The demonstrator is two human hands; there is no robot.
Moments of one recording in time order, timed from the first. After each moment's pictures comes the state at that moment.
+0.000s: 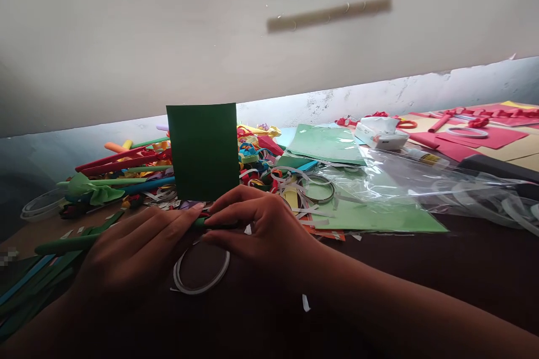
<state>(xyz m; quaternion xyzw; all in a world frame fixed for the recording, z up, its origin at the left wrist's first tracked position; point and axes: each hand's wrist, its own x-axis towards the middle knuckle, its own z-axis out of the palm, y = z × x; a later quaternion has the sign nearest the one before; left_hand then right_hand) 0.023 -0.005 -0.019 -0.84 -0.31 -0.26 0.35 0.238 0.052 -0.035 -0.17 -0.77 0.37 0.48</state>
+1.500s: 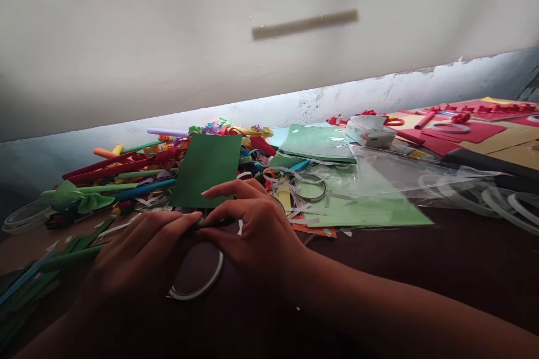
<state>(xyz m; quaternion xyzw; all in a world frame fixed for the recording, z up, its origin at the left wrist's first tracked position) 0.033 -0.007 -0.025 -0.83 -0.38 -0.28 0.29 0.235 0.048 -0.040 -0.25 -0.78 0.24 0.52</state>
